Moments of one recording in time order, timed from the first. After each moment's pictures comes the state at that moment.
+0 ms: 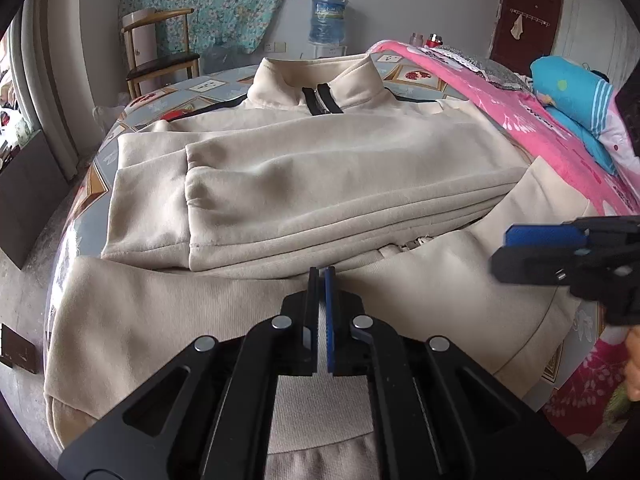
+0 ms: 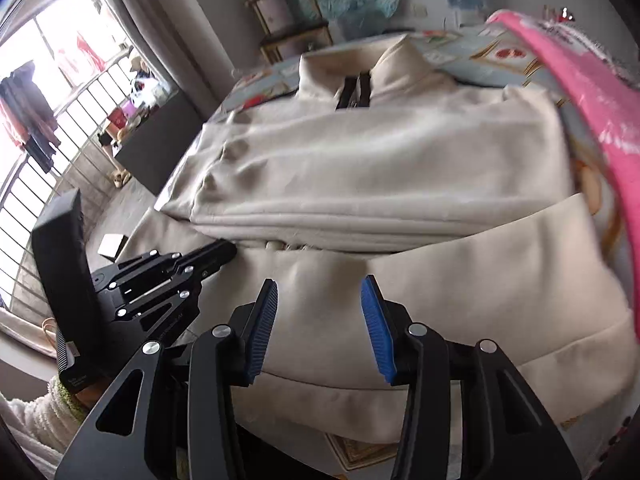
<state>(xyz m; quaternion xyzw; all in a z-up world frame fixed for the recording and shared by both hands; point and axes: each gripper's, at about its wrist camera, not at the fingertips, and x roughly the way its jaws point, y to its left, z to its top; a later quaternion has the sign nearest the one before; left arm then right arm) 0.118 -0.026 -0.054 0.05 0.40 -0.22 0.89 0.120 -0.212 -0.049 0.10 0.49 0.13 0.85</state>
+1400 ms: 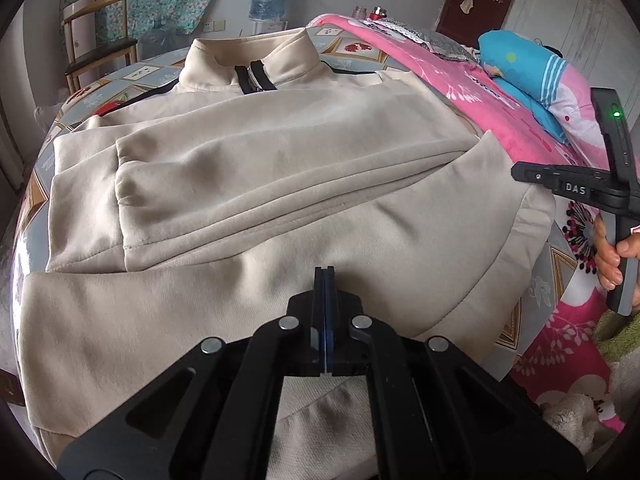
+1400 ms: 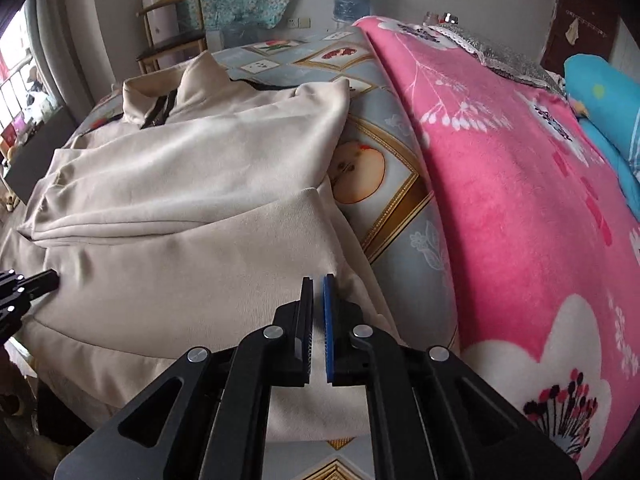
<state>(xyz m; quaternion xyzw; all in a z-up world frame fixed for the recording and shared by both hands) 0.123 -0.039 -0.057 0.06 0.44 -0.33 0.83 0.077 -0.333 -0.033 0.04 0.45 -0.08 0.89</state>
